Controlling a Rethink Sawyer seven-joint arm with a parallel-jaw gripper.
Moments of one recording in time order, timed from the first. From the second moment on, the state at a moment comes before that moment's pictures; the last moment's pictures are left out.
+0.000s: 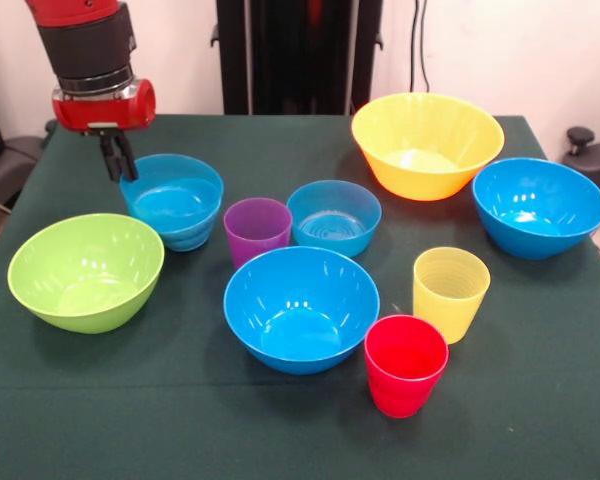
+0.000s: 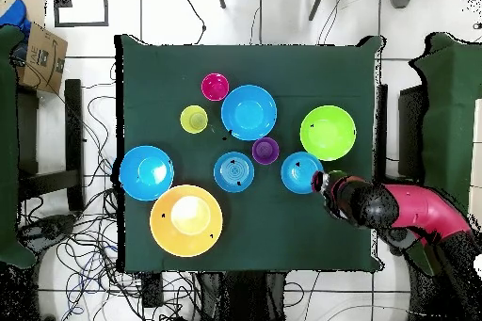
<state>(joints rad) -1.17 -0.57 0.69 1.82 -0.78 0.58 1.86</state>
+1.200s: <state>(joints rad) -1.17 -0.58 0.69 1.82 -0.81 0.58 1.86</state>
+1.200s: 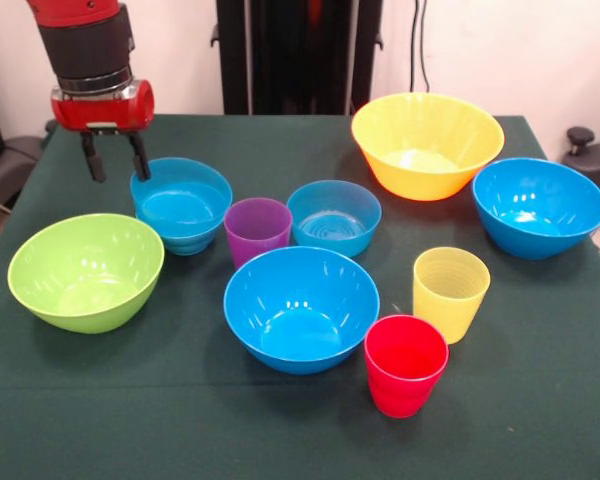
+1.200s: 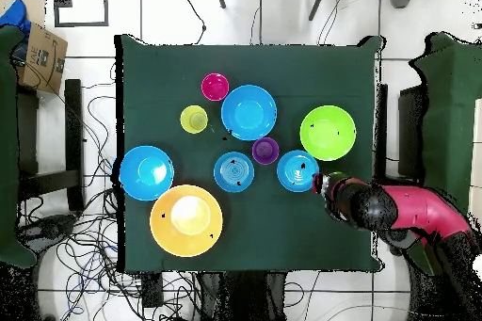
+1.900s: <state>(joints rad) -1.10 -0.65 0.69 1.92 -0.81 0.58 1.86</state>
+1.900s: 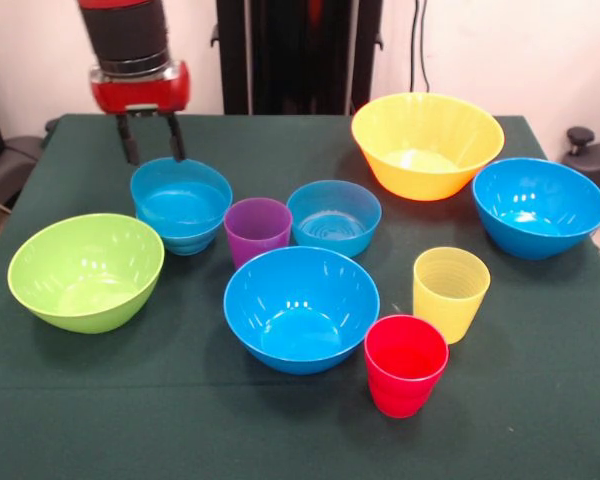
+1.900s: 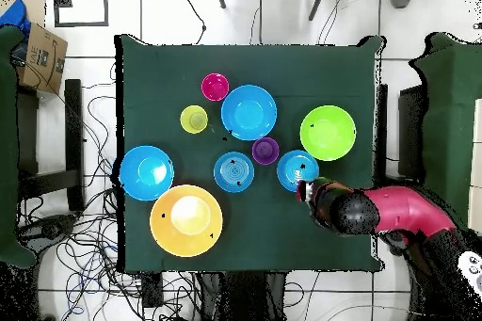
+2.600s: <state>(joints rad) -0.93 -0.70 0.63 1.97 -0.80 0.50 1.86</state>
